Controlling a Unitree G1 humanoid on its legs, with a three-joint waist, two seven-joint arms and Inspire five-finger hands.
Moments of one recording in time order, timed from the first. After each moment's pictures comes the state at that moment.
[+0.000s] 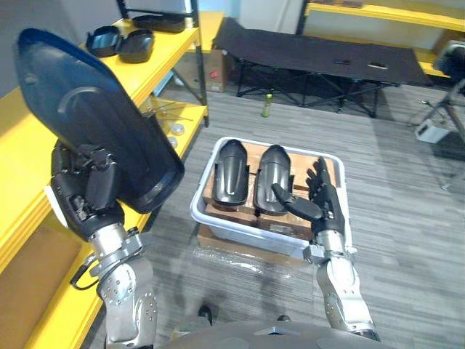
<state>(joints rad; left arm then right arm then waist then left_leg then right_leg) 0.33 -0.04 0.15 -0.44 -0.32 -0.38 0.32 0.13 -0.08 0.13 0.08 0.20 -0.29 -0.10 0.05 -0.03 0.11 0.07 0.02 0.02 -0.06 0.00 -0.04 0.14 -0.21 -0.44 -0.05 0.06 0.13</state>
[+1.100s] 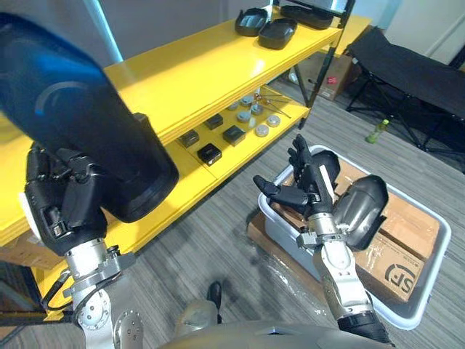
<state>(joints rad) 0.39 -0.01 0.20 -0.50 -0.43 -0.41 0.06 0.09 -0.12 0.12 0.02 0.13 -0.28 -0.04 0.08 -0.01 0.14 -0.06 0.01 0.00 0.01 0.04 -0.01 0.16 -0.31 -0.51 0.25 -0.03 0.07</state>
